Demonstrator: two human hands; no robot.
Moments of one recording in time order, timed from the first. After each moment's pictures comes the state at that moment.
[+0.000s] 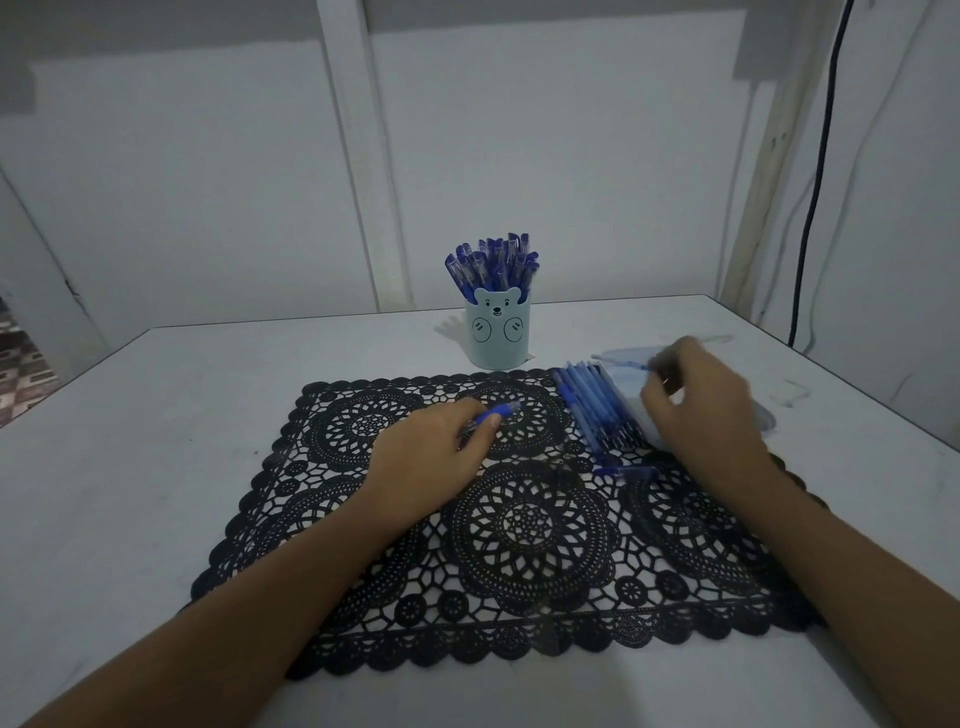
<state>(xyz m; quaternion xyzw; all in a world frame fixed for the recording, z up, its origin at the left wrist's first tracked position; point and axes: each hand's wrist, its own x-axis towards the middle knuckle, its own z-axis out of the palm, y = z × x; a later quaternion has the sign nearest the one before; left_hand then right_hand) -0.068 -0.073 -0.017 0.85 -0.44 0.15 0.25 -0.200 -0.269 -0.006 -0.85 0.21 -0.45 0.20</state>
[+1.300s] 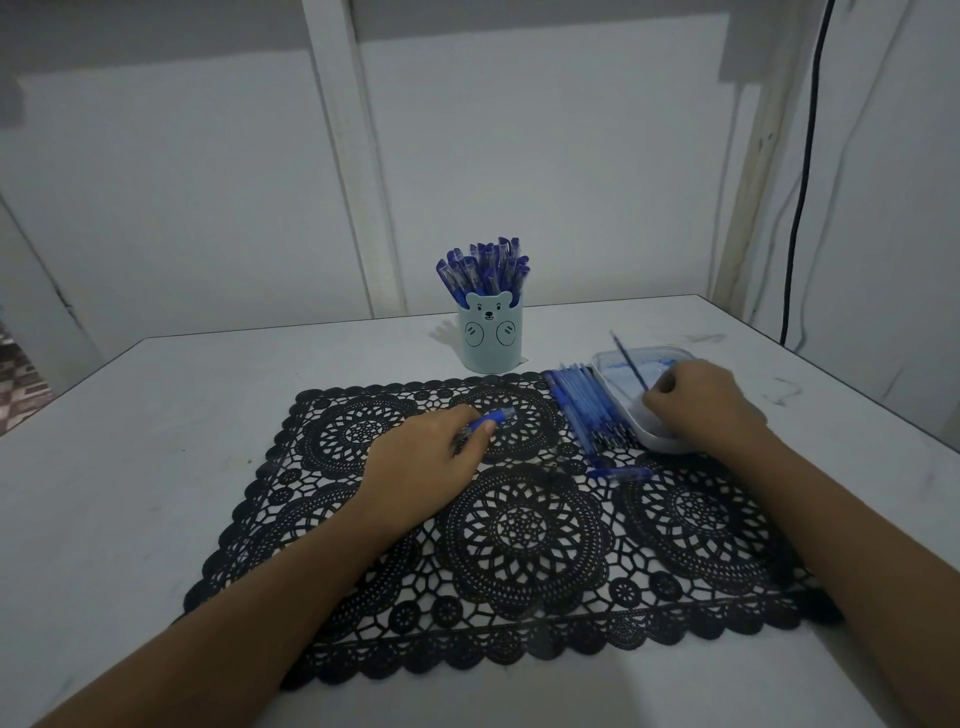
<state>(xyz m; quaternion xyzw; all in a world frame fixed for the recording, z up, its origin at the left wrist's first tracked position) -0.070 -0.073 -0.016 0.86 -0.43 0.14 0.24 -0.185 -0.301 0.001 -0.89 0.38 -0.20 0.17</state>
